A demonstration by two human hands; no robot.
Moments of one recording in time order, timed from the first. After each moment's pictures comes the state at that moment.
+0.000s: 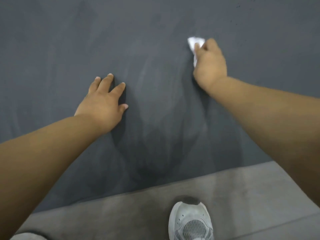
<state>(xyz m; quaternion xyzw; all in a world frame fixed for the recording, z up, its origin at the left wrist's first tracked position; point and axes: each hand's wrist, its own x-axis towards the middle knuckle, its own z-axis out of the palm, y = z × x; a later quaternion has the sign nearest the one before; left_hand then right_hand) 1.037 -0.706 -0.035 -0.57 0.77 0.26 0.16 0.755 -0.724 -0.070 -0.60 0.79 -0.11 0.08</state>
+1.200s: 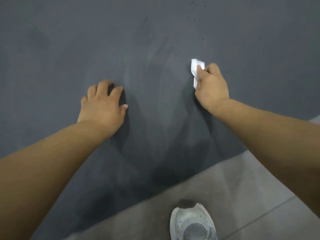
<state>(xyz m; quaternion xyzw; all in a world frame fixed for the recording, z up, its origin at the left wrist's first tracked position) 0.970 -0.717 -0.036 -0.49 0.84 0.18 0.13 0.710 -0.636 -0.065 -0.50 0.86 -0.06 0.12</state>
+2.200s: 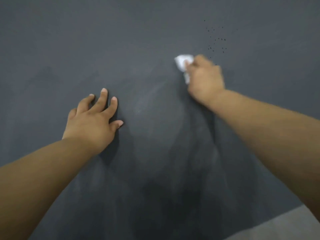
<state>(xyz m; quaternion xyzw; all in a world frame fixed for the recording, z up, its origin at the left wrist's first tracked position) 0.962 -0.797 -0.049 -0.52 0.81 0.14 0.22 0.673 -0.787 -0.082 -0.65 0.76 -0.04 -0.01</state>
